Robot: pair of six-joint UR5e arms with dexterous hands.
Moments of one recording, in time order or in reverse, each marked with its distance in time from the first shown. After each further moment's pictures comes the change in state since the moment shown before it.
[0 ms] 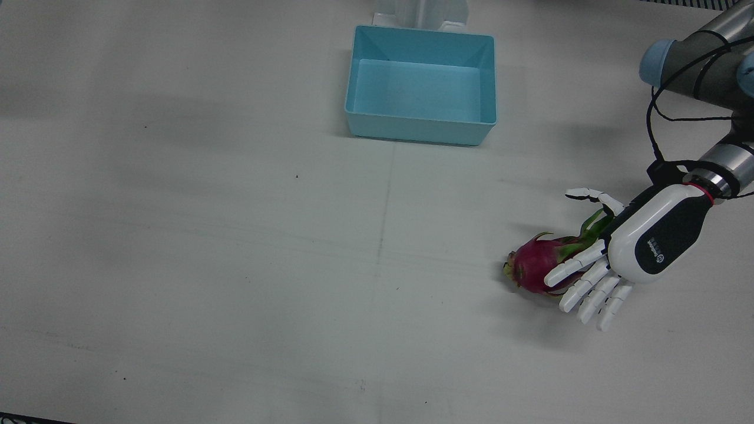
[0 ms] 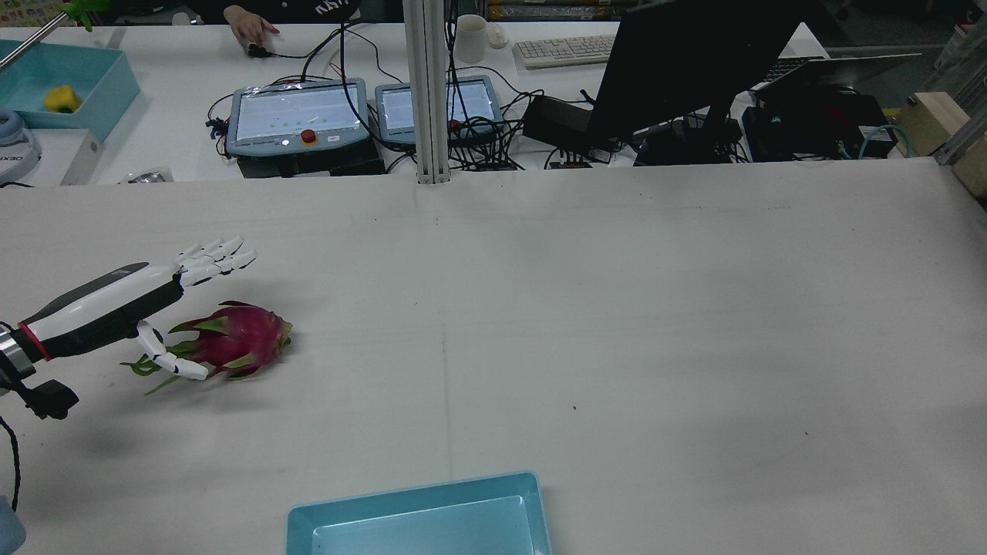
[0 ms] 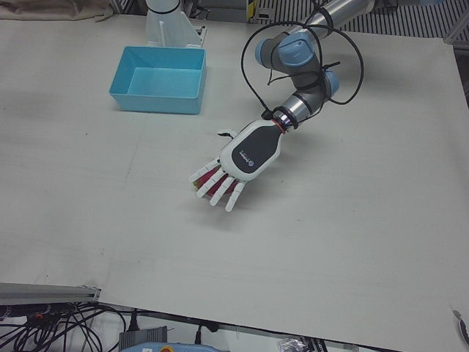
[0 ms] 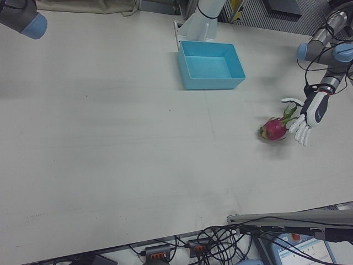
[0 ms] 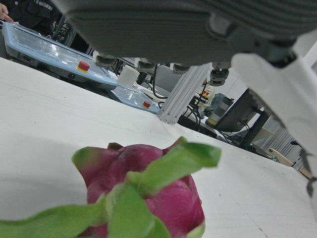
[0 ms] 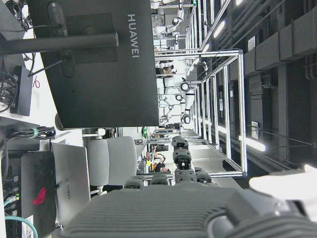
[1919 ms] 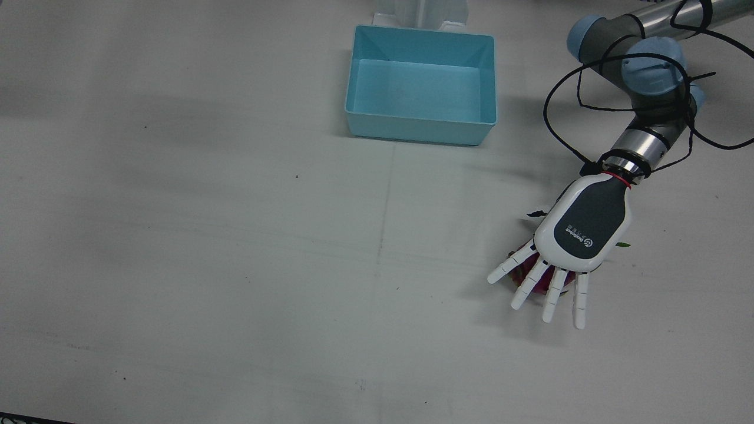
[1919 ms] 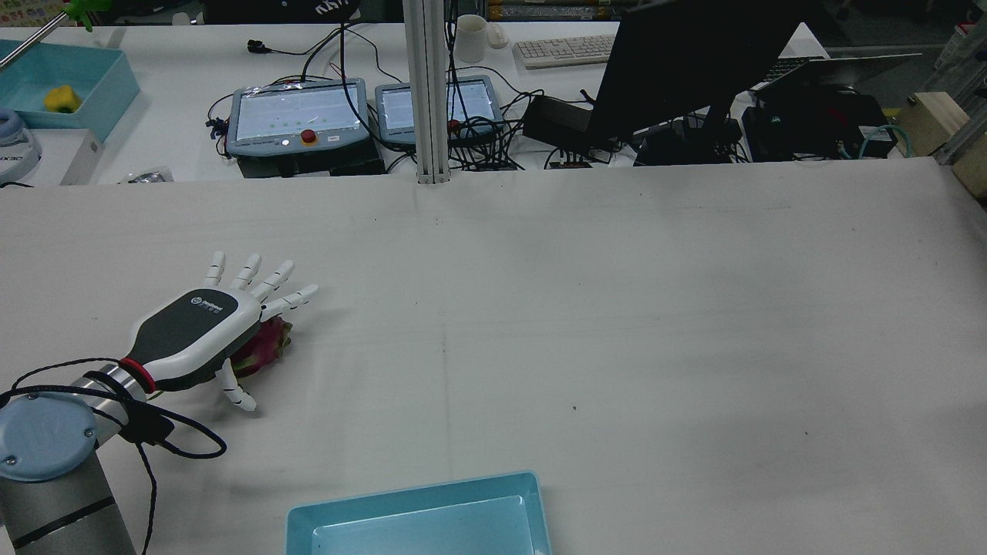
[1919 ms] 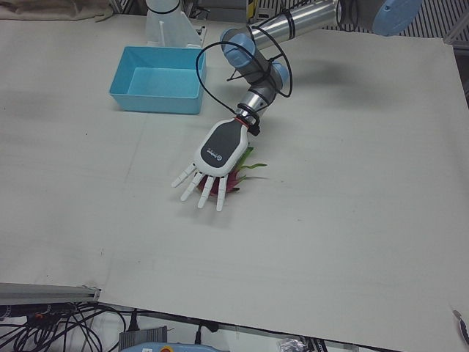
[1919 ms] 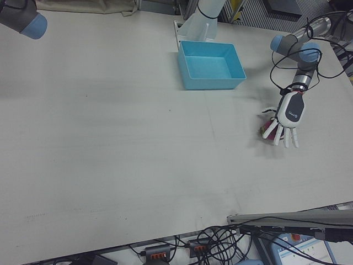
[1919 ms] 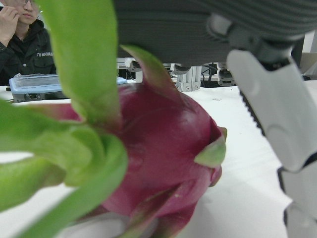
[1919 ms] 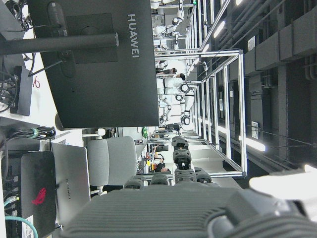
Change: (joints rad) left arm 0.232 -0.175 0.024 0.319 -0.356 0.469; right arm 0.000 0.000 0.000 0.000 0.000 0.000
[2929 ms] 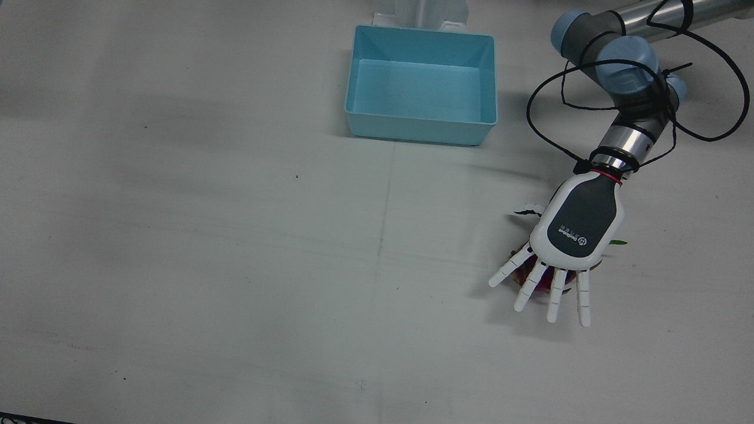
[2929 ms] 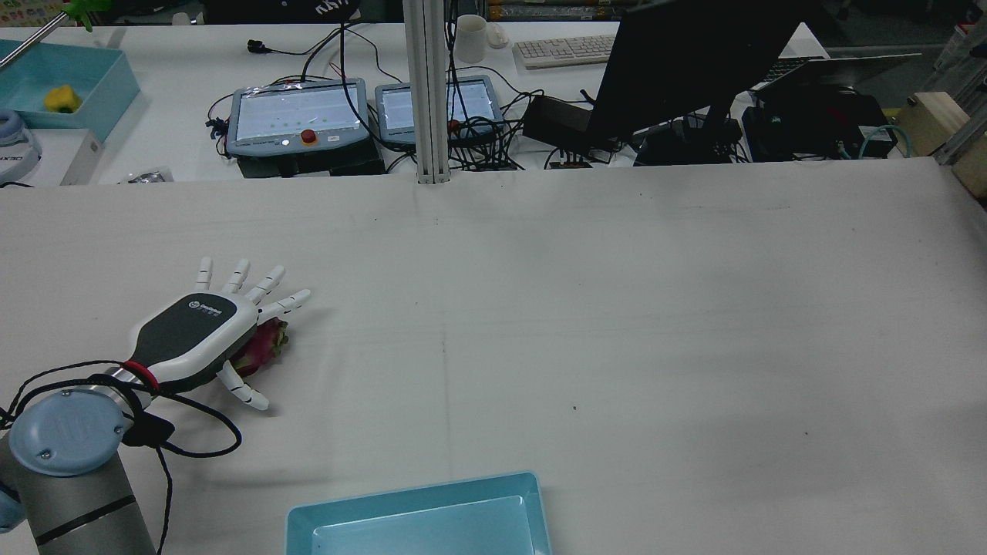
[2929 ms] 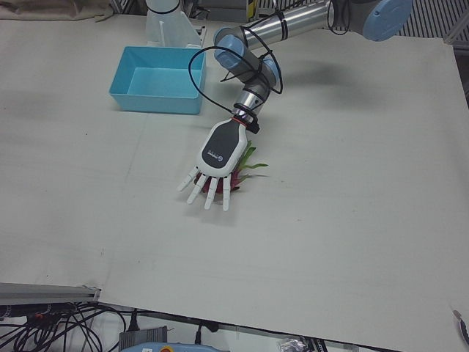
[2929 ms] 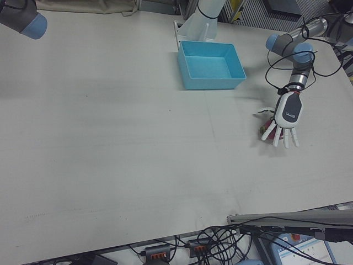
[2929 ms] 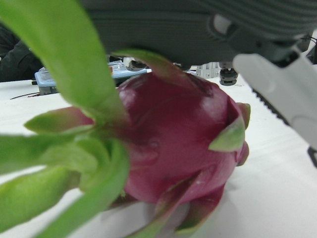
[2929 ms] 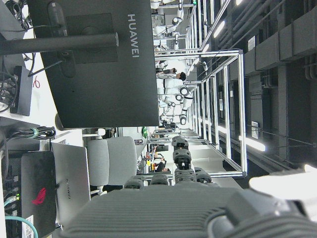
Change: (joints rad) left arm 0.018 -0.038 0.022 0.118 -0.052 0.000; right arm 0.000 0.000 0.000 0.000 0.000 0.000
